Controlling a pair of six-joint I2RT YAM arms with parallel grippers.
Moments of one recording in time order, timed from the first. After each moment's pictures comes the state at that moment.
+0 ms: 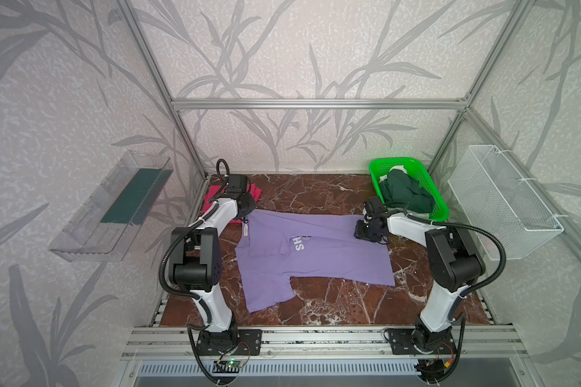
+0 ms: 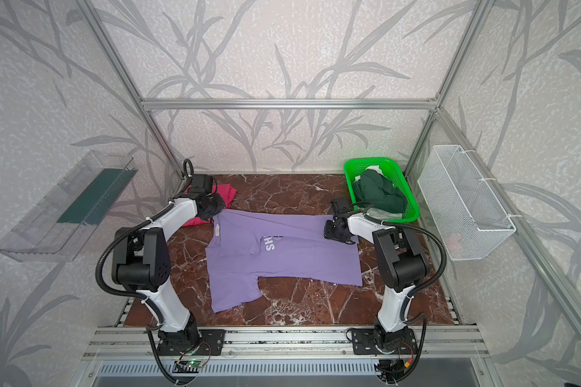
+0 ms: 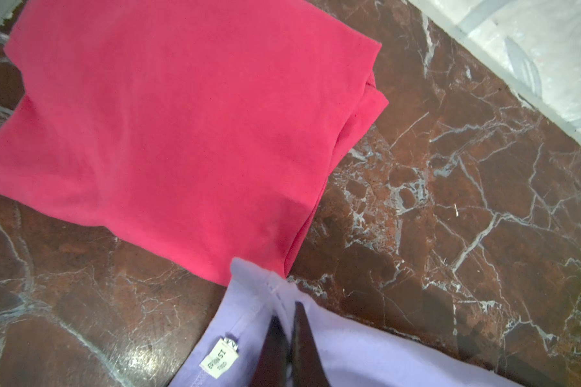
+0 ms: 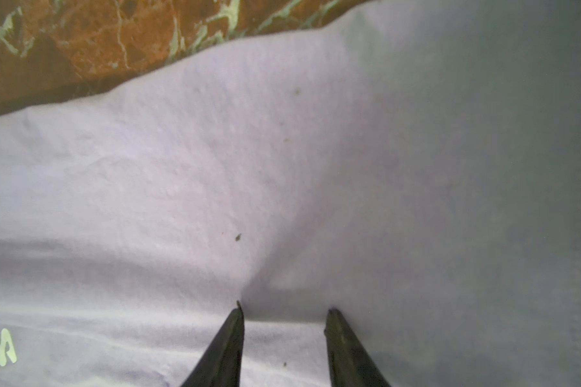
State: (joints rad) left arm -0.01 1.82 1.34 -0.49 -0.10 -0.57; right arm 0.31 1.85 1.12 -0.44 -0.11 0.50
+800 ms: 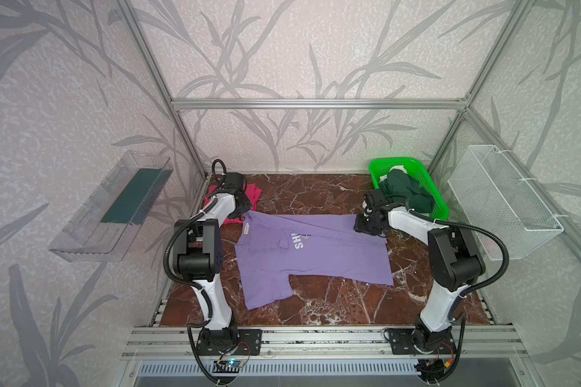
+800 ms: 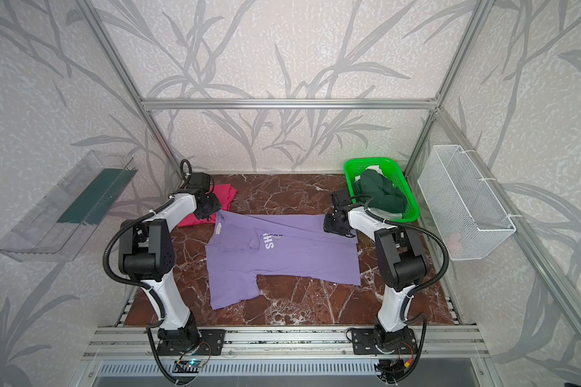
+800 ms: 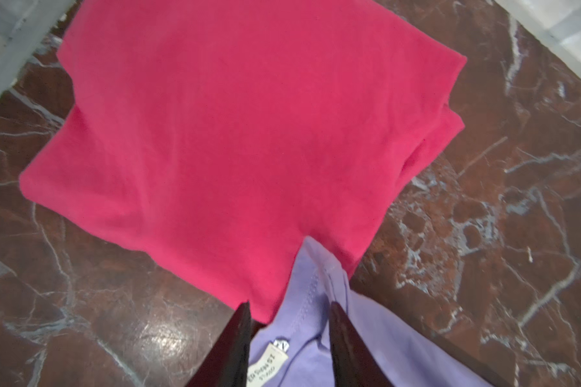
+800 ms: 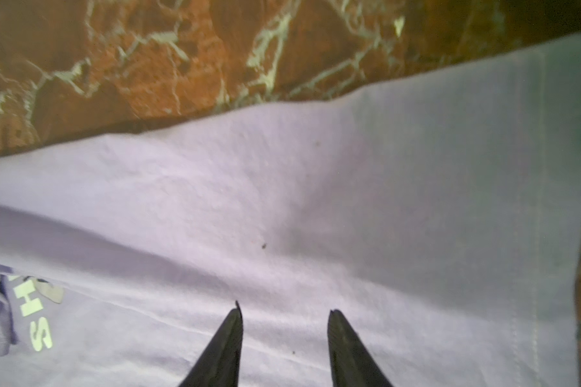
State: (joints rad) left arm 0.02 1.89 1.40 -0.56 -0.13 -0.56; right arm 0.30 1.86 1.25 -0.52 -0.13 0.47
